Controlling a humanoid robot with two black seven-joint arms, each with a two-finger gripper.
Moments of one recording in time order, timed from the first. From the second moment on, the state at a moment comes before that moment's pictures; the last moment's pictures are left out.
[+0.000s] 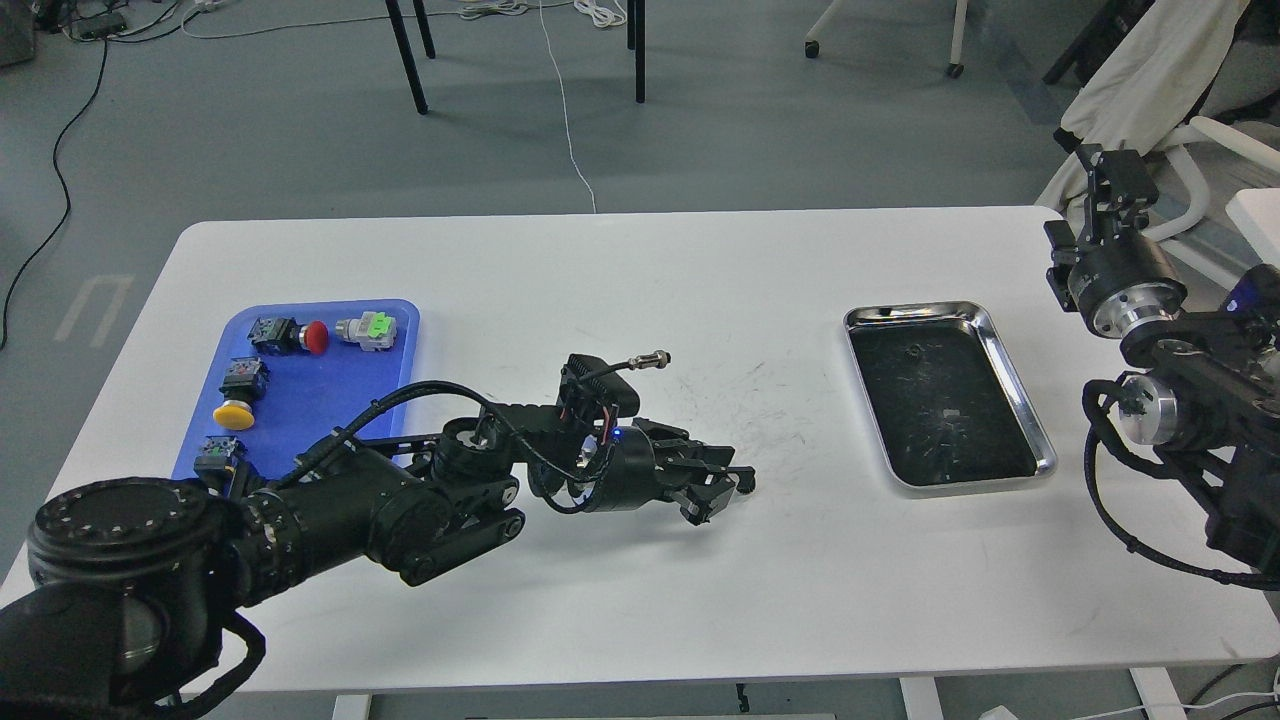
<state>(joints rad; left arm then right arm) -0.89 -0.04 -0.04 -0.69 1.69 -0.02 -0.49 0.74 -0.50 0.52 0.71 -0.29 -0.10 0.44</state>
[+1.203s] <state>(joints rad) -0.97 0.51 -0.11 -0.61 0.56 -0.06 -0.49 1.20 -0.52 -0.07 0.78 -0.36 -0.09 0.44</state>
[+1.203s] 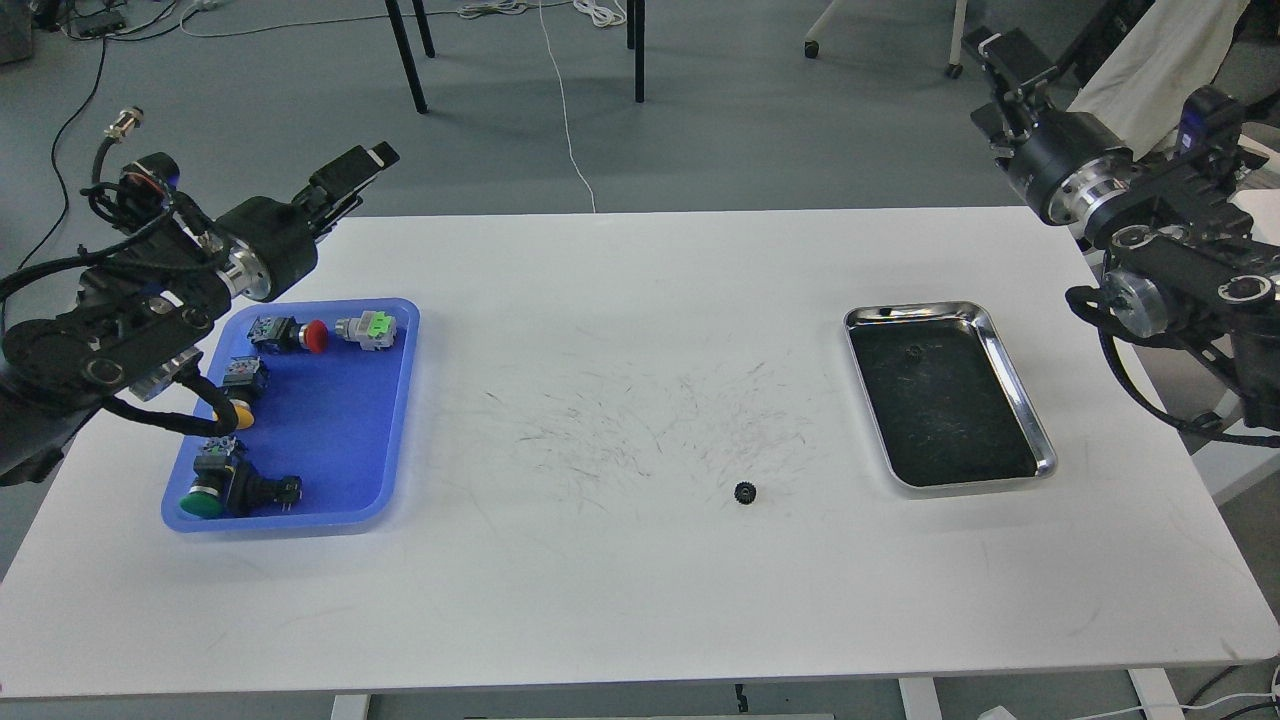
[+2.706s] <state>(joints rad) -0.83 0.49 -0.44 -0.40 0.20 -0.49 -0.49 1.63 -0.11 -0.97 1.08 -1.23 0.04 0.49</state>
